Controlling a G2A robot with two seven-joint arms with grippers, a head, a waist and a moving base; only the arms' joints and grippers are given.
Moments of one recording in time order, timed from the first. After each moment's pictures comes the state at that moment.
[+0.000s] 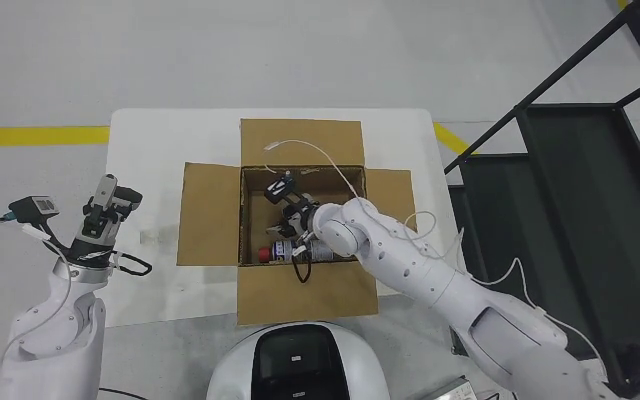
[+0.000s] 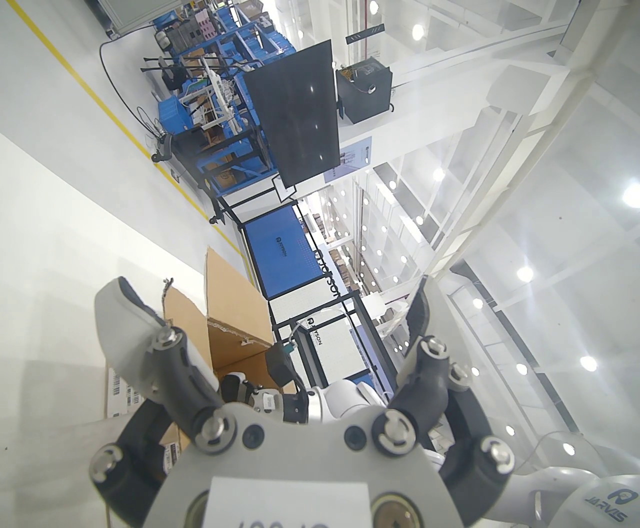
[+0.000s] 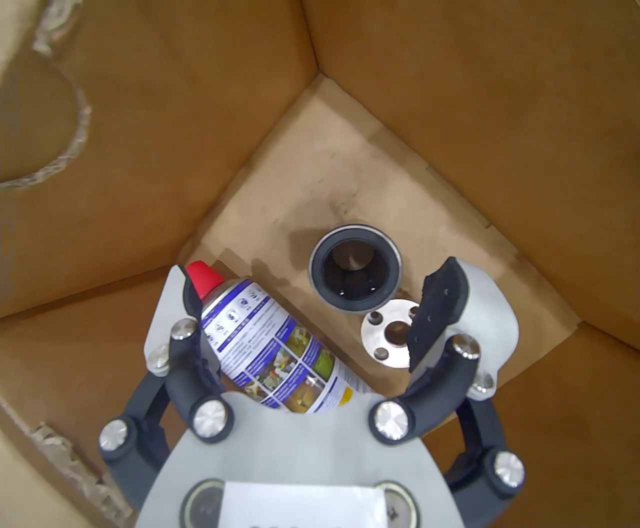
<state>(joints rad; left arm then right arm) 1.58 -1.16 -1.74 -1.72 -0.19 -0.50 -0.41 -0.80 -1.30 0.60 -1.29 -0.81 0.03 0.72</state>
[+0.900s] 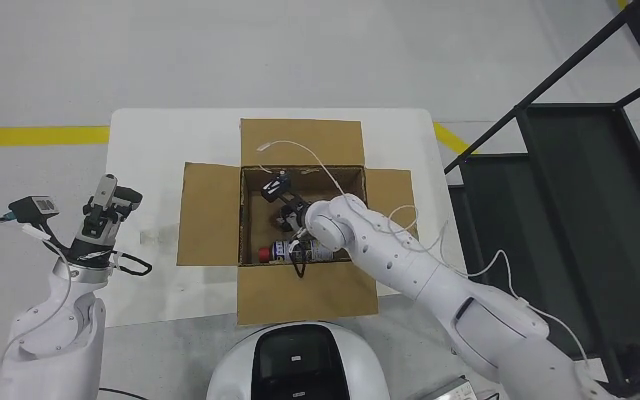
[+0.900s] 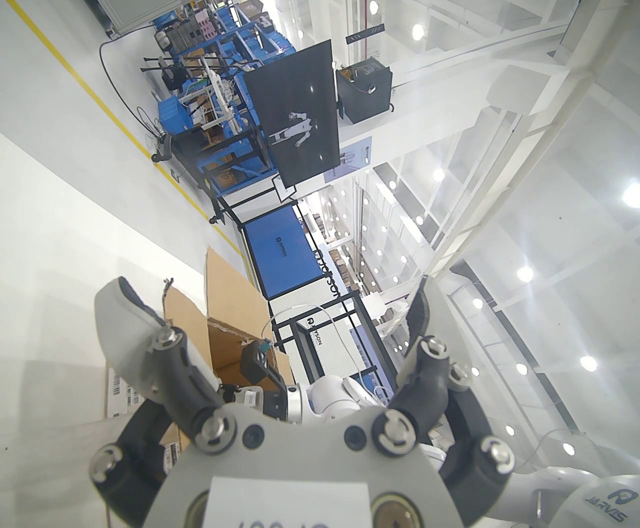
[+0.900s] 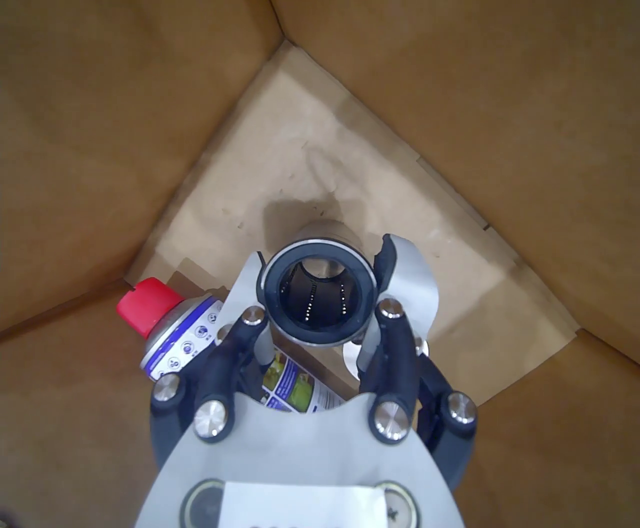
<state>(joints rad) 1.58 -1.16 -1.74 -1.72 -0.19 -0.50 -0.41 -0.76 -1.38 0.58 -1.16 -0.85 0.04 0.74</state>
